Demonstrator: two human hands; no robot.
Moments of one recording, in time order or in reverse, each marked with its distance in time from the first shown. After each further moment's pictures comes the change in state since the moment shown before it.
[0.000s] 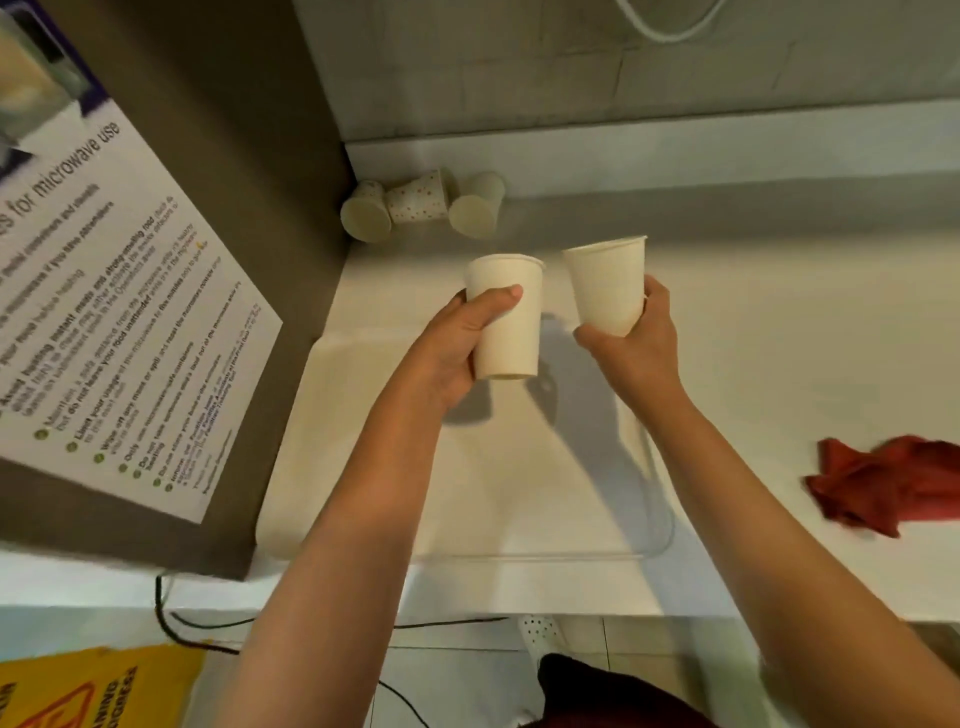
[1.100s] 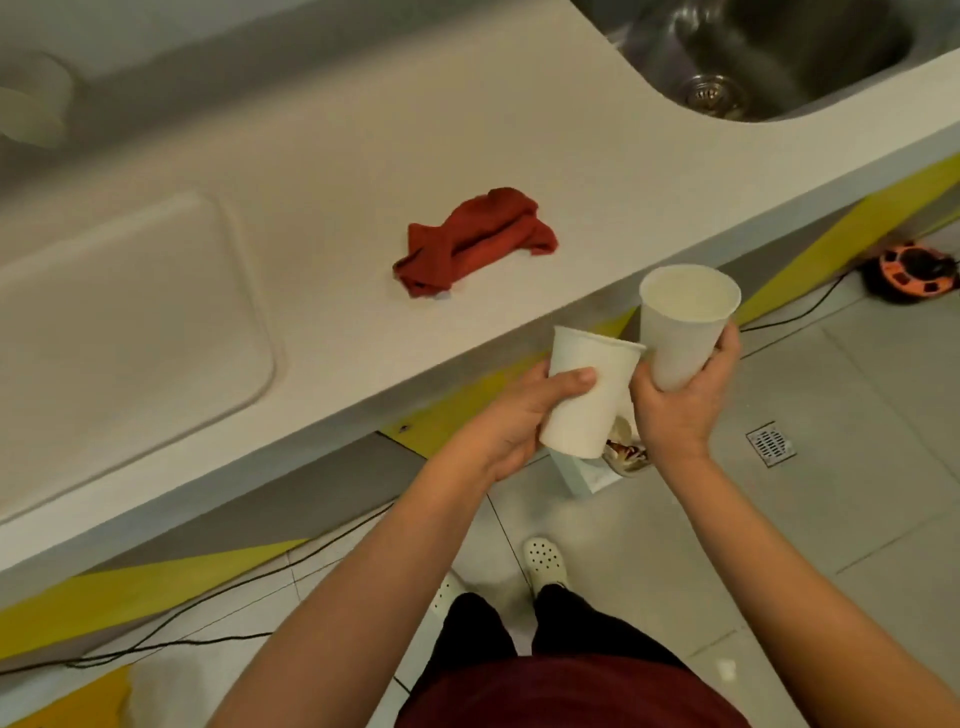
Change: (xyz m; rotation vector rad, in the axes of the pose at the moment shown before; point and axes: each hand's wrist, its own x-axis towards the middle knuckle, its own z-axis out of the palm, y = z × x) left_hand -0.166 -0.269 0.264 0.104 -0.667 -0.485; right_hand -0.214 0.227 -0.306 -0.016 0.703 0.101
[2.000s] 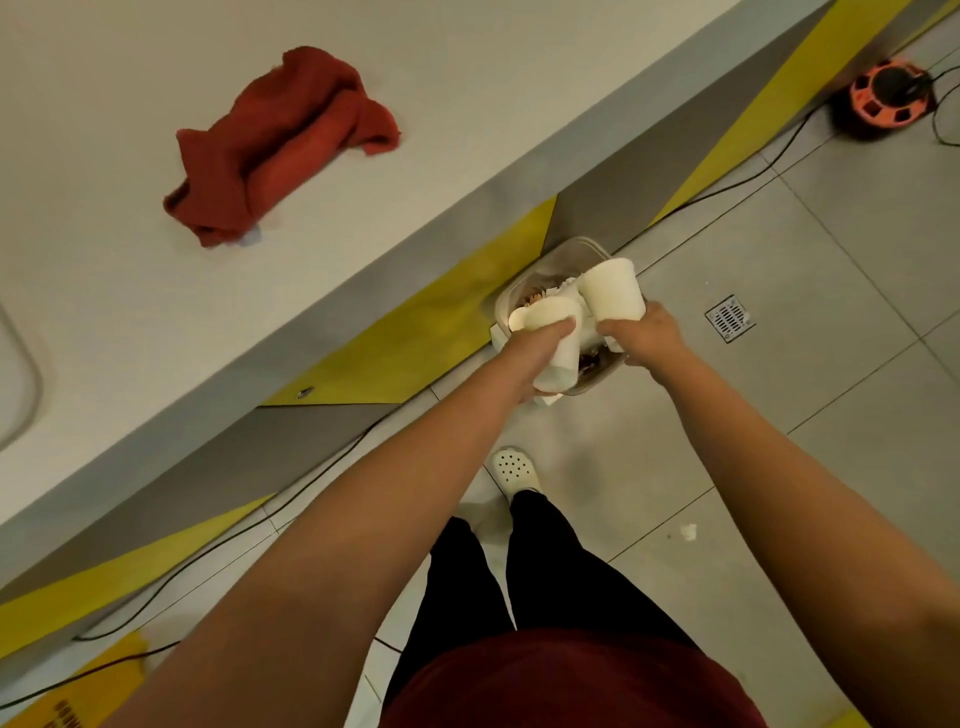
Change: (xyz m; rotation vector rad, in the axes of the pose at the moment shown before) left_hand 0.160 -0.113 0.047 0.257 0.374 -0.601; right_hand 0.067 0.168 -0.063 -0.484 -0.406 0.869
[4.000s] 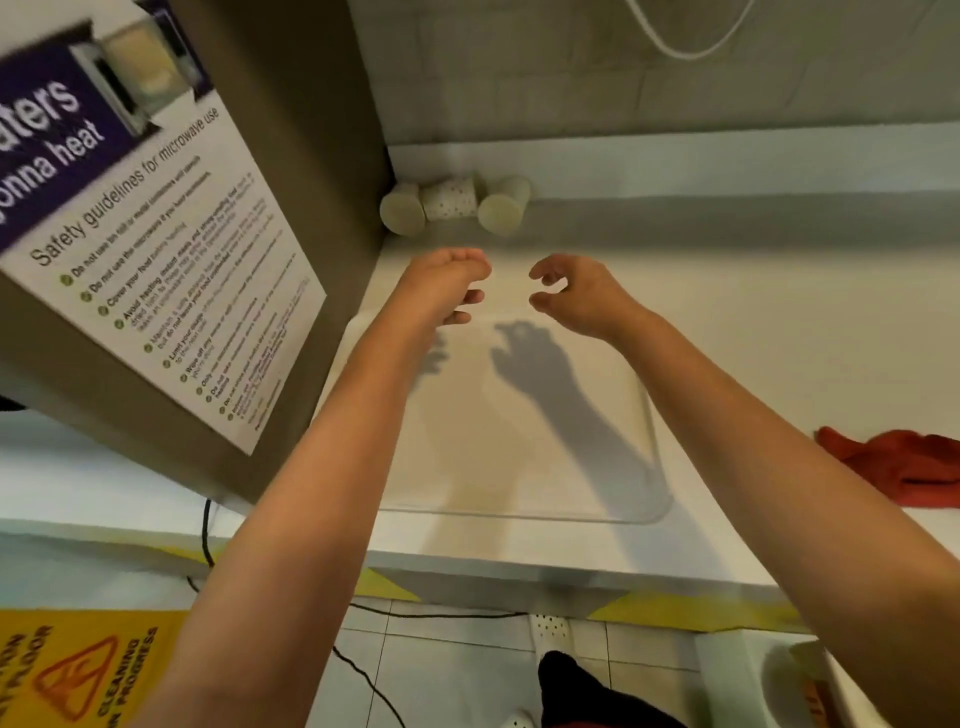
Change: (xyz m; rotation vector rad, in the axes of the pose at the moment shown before) left_hand -0.327 0.014 -0.508 -0.264 0.755 0.861; right_hand -0.368 -0.393 0.321 -0.475 -0.393 -1.342
